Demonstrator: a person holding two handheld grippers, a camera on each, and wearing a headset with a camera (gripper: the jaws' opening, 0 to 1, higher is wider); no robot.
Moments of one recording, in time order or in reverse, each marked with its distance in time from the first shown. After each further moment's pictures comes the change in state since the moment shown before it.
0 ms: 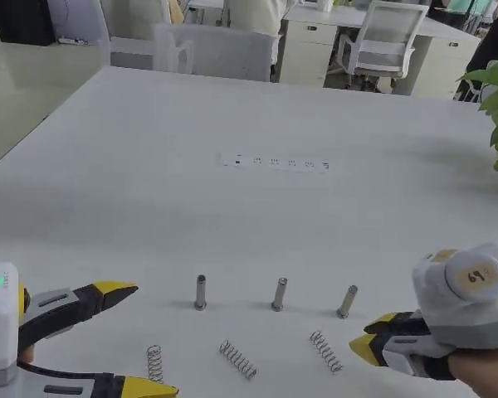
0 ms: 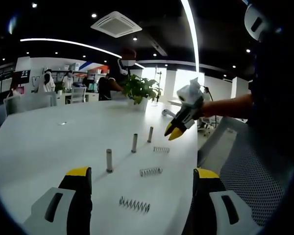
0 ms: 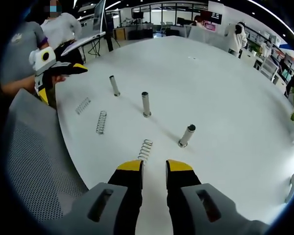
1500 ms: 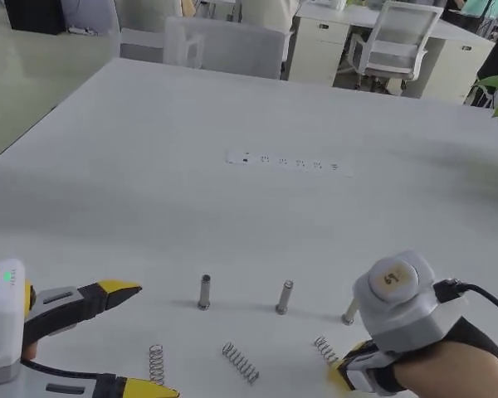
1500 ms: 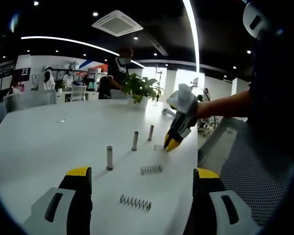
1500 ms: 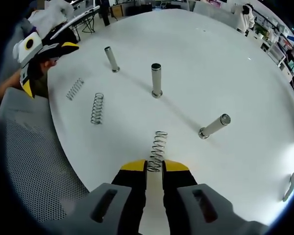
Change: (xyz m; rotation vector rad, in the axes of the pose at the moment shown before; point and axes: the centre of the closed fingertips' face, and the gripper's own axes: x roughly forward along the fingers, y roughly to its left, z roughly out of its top) left arm 0.007 0.002 -0.002 -0.016 0.006 -0.007; right arm 0.033 0.012 -0.023 0.016 0.239 0.007
